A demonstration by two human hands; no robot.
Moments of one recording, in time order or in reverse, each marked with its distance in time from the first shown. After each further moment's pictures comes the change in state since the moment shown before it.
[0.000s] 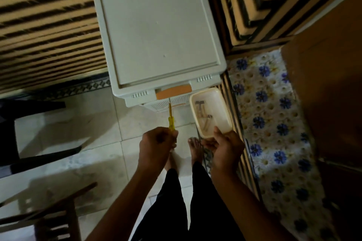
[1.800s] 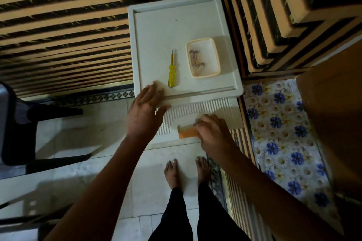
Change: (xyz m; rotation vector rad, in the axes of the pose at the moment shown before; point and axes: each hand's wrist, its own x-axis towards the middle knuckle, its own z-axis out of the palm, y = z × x) left_hand 0.089 0.058 -0.073 0.855 0.317 0.735; right_hand 0.052 -0.018 0.060 -1.417 -0.694 -1.327
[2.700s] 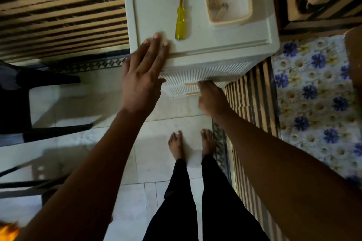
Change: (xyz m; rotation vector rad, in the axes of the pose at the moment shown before) left_hand -0.011 -0.045 0.046 0.271 0.235 0.224; right_hand 0.048 0.041 0.144 0.042 -0.238 0.221
